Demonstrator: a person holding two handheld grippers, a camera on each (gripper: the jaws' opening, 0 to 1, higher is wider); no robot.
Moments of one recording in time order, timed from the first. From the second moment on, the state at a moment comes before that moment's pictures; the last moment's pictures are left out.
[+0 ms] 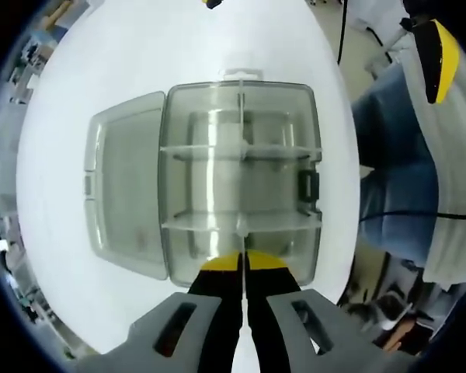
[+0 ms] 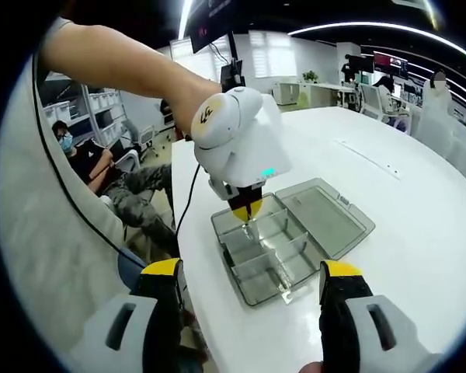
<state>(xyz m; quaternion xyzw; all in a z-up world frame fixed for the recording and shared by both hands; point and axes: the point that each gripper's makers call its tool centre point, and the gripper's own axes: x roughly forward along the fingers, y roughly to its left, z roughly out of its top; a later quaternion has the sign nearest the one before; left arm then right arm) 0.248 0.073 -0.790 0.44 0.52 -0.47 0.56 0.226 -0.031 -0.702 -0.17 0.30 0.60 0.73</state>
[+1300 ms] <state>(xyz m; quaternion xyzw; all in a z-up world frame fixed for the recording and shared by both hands) 0.241 0.083 -0.747 0.33 0.46 -0.44 0.70 0.237 -0.058 -0.730 -0.19 0.33 0.60 0.71</state>
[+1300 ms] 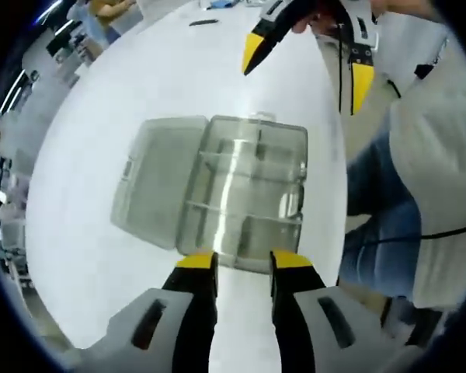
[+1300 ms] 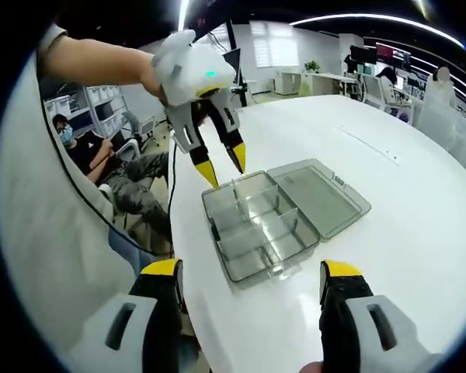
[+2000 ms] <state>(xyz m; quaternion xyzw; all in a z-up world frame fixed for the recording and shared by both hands) 0.235 0.062 -0.732 0.20 0.40 -0.40 0.80 0.249 -0.082 -0.748 -0.22 0.34 0.59 0.70</state>
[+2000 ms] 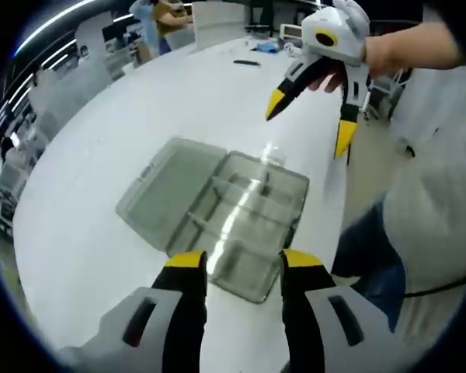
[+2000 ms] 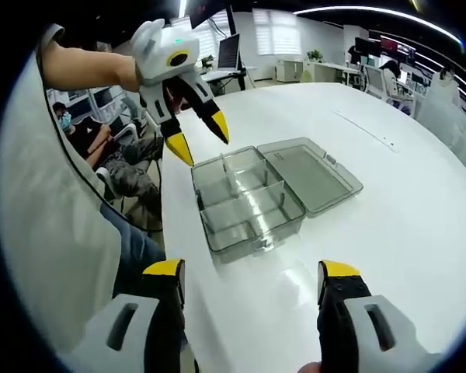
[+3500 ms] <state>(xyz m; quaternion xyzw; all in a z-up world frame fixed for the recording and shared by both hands) 0.226 0.058 -0.722 0.12 0.37 -0.36 0.85 0.276 -0.100 -0.788 -0.33 0.36 0.60 0.63</state>
